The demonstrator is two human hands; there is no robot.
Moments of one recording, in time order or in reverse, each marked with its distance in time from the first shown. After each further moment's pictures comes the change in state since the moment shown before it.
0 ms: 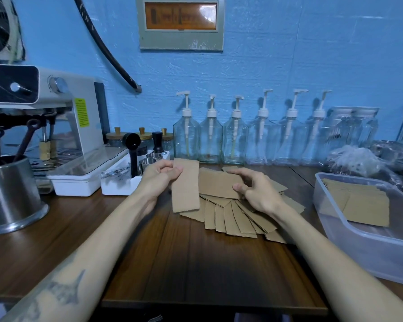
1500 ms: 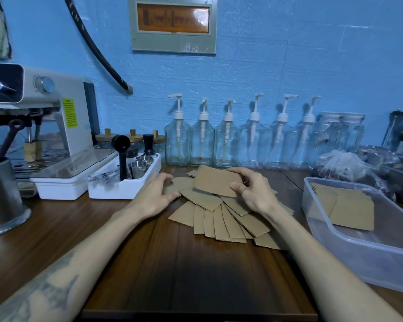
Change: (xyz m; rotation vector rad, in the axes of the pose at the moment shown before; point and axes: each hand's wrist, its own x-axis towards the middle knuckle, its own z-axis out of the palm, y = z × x) left_hand 0.016 -0.034 -0.004 0.932 -0.138 0.232; right_hand 0.004 0.008 -0.012 -0.002 0.098 0.066
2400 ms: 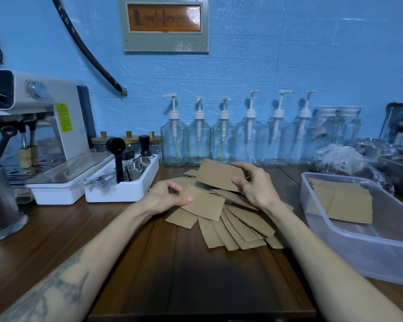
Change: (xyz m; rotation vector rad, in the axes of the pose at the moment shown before) left_hand 0.006 0.020 0.012 -0.350 -0.160 -0.221; right_hand 0.004 0.004 -0.005 0.049 0.077 0.032
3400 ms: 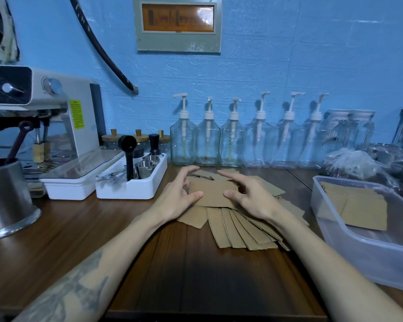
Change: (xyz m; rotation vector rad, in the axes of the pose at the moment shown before) left_hand -0.008 -0.004 0.010 0.024 0.097 0.405; right_hand -0.009 -0.004 0.017 -0.128 -0.321 -0.177
